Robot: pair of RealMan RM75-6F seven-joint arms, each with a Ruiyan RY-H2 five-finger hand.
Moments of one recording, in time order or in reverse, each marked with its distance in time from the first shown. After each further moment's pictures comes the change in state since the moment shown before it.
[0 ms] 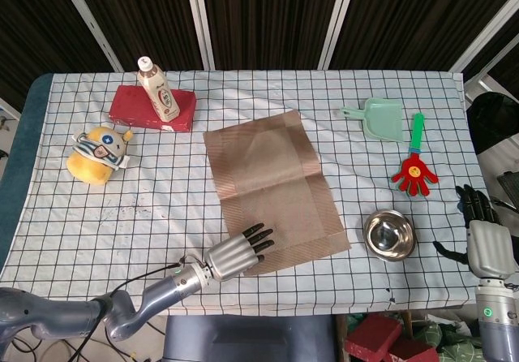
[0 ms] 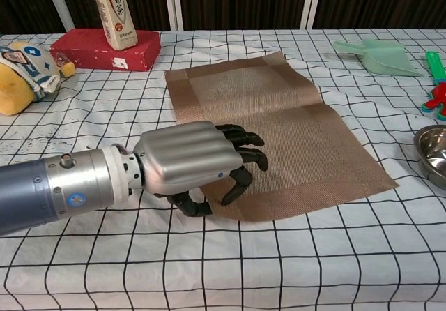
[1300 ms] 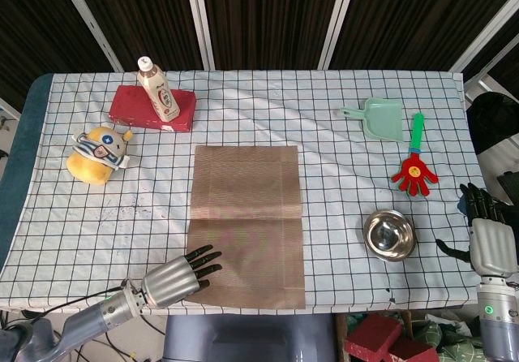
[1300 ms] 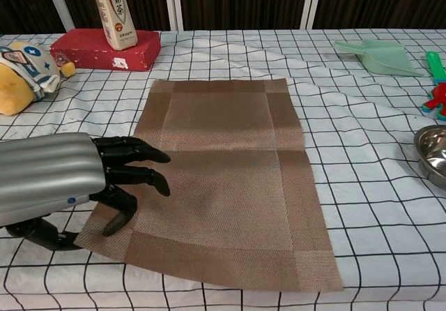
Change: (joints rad) left arm 0.167 0.348 0.271 -0.175 0.262 0.272 -0.165; right arm -0.003 -0.001 0.022 -0.001 0.019 -0.010 -0.016
